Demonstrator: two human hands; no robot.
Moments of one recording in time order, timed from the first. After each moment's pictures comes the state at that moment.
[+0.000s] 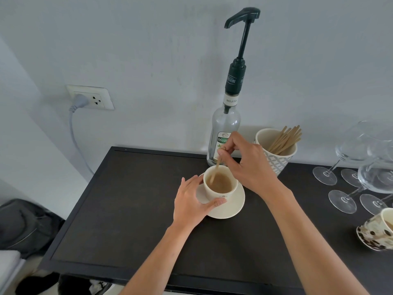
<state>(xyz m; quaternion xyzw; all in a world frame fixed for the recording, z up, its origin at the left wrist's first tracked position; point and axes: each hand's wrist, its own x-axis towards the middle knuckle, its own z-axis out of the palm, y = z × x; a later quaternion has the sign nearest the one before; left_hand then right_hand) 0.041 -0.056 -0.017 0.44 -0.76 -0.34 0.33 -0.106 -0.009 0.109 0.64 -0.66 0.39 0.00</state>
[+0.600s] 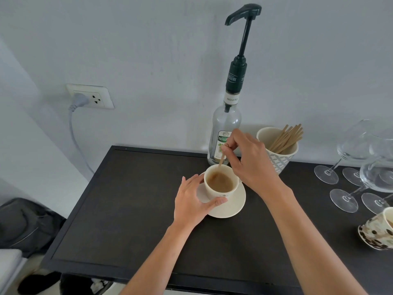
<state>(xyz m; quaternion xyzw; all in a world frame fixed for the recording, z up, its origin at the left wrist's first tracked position) 0.041 -0.056 -0.017 0.45 -0.76 -0.34 0.32 -0.109 -0.013 0.106 0.63 -0.68 0.37 0.06</state>
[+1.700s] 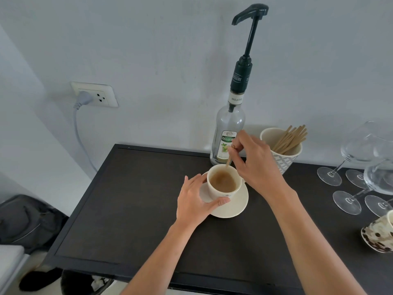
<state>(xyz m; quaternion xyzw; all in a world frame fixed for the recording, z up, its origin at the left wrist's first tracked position) 0.043 -0.054 -0.011 0.44 -0.76 -0.35 0.33 -0.112 -0.012 0.102 0.63 -0.69 0.36 0.06</state>
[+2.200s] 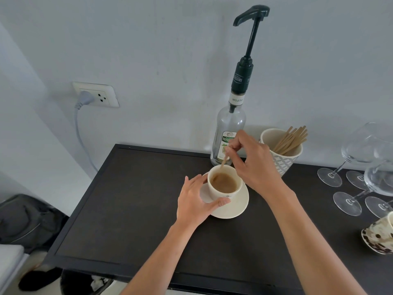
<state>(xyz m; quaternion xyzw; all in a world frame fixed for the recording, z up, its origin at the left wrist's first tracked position) 0.043 -0.053 -0.009 0.45 -0.76 -0.35 0.31 -0.108 -0.012 0.103 0.63 -0.67 0.40 0.02</state>
